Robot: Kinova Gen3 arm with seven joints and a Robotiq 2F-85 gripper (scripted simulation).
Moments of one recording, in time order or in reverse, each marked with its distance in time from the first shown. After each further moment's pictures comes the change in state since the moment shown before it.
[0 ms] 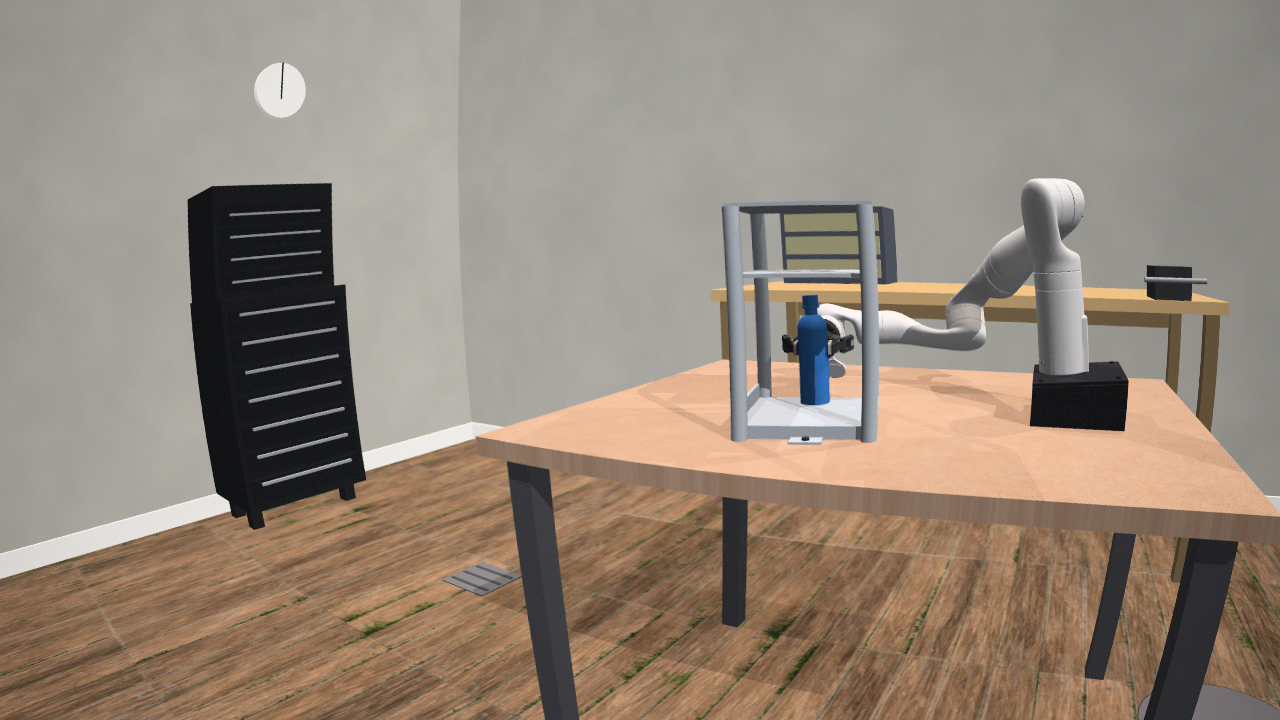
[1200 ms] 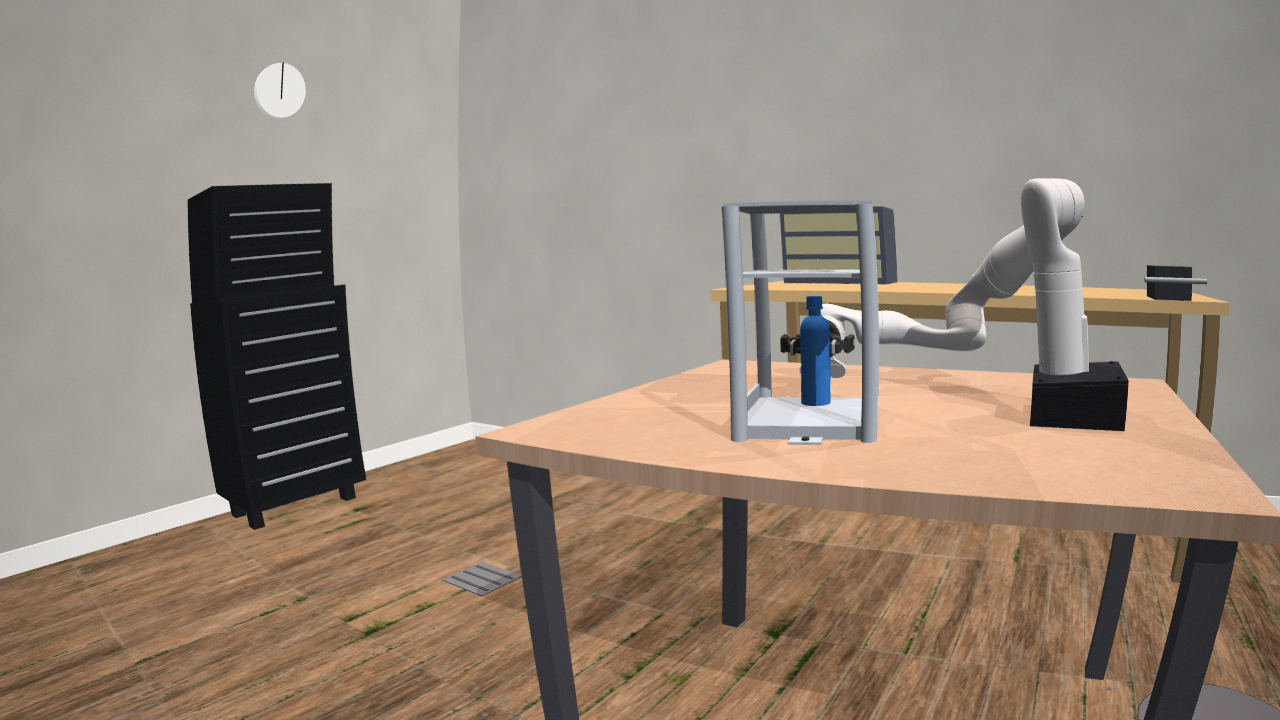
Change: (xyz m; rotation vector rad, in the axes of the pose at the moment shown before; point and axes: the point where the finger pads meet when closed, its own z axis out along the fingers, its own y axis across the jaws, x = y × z) arm 0.000 0.000 0.000 -0.001 0.000 0.000
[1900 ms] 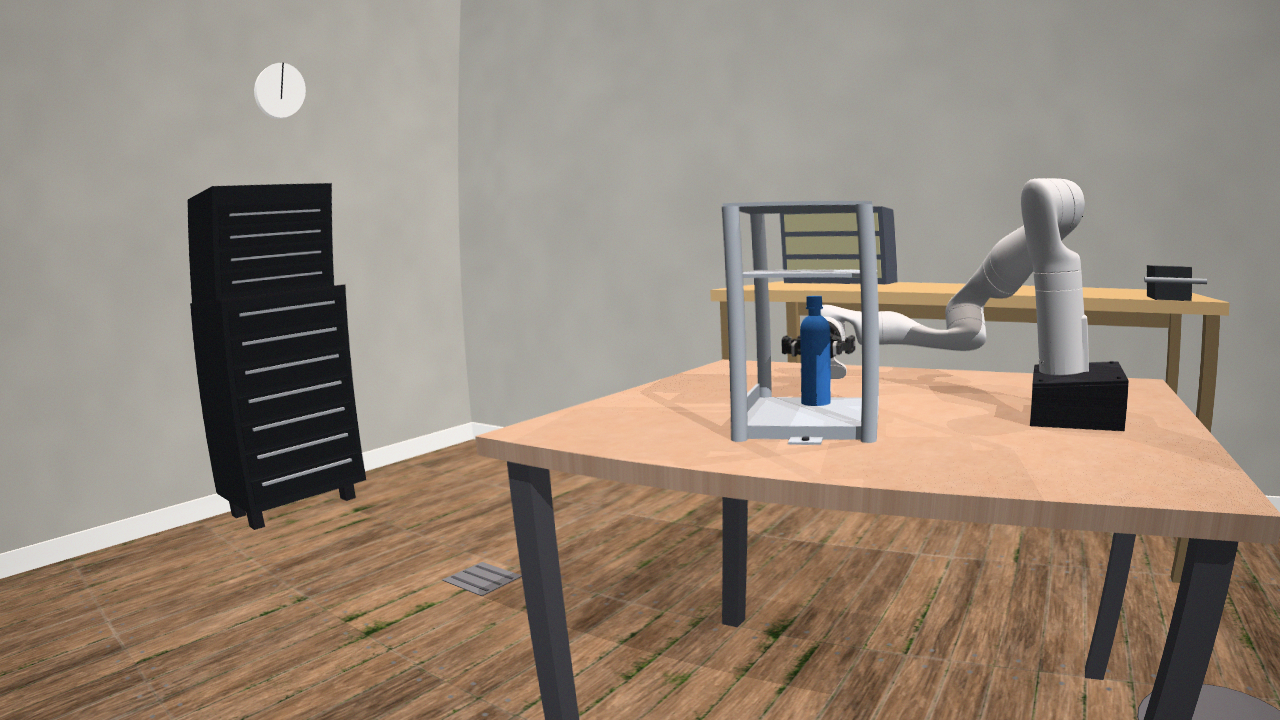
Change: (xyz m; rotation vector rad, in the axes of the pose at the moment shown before) arm 0.003 0.002 -0.004 -0.006 0.000 0.004
